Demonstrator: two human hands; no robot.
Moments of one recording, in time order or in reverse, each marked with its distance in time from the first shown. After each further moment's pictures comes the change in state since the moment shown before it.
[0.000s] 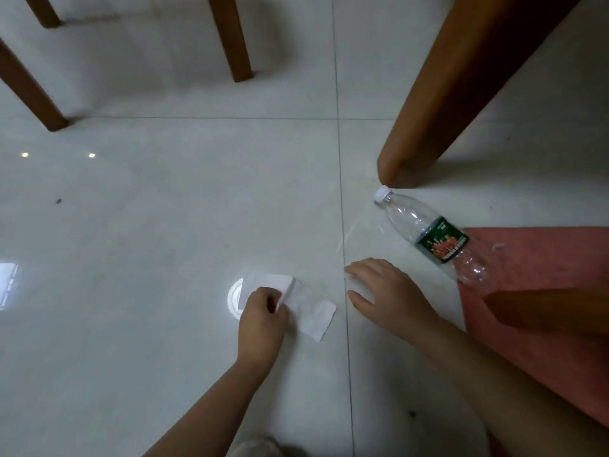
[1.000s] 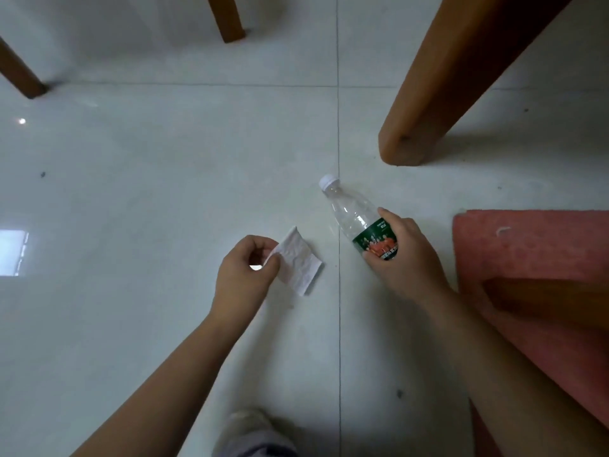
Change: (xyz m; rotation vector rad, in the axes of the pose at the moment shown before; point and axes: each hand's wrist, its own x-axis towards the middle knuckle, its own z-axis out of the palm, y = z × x) left_hand 0.008 0.064 -0.033 -0.210 -0.012 0.027; right_hand 0.015 0.043 -0.008 0.173 0.080 0.397
